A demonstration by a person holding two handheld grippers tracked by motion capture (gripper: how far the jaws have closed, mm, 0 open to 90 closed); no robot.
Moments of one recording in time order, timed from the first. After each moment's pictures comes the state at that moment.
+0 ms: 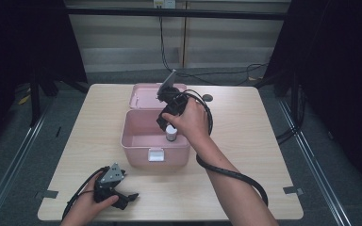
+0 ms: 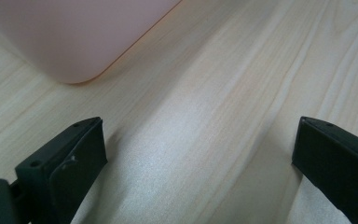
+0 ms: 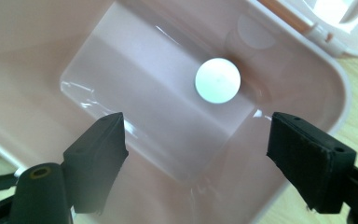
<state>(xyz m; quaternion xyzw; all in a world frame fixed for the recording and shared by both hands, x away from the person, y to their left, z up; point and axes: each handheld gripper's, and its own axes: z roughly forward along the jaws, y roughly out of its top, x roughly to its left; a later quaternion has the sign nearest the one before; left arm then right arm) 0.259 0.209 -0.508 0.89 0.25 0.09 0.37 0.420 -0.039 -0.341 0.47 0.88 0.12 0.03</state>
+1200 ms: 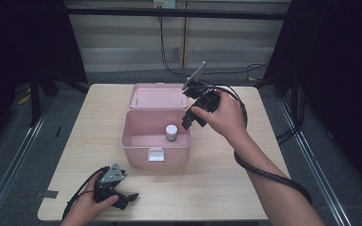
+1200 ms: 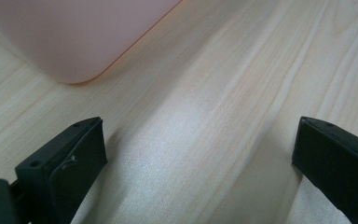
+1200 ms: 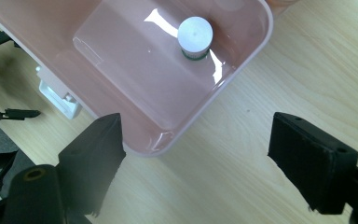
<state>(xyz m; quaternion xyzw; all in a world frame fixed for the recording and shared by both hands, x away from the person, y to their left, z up) 0.259 0.209 -0.508 0.89 0.25 0.09 0.37 0.390 -0.109 -0.298 0.43 0.89 0.15 0.02</state>
